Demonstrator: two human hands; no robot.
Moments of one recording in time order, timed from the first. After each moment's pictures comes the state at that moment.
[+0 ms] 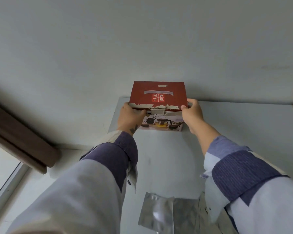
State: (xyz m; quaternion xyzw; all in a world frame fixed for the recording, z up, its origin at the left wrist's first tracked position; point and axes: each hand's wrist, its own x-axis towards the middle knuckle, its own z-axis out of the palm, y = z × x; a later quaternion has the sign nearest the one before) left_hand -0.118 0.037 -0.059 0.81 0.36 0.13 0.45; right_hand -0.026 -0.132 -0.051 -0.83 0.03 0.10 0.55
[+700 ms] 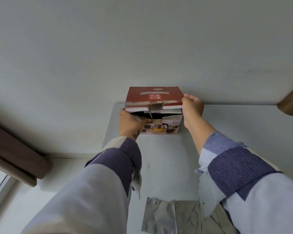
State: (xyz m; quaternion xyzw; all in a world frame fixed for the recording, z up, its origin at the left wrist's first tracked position) left_hand -0.116 0.030 -0.065 0.78 0.36 0.13 0.50; right_hand -0.020 -0.116 -0.025 -0.73 0.14 0.01 0.67
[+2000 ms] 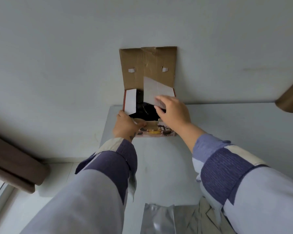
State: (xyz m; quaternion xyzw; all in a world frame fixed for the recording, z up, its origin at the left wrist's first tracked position) left_hand -0.106 0.036 -0.065 0.86 0.35 0.06 0.37; right_hand -0.032 -0.114 -0.035 -0.90 -0.32 -0.14 0.27
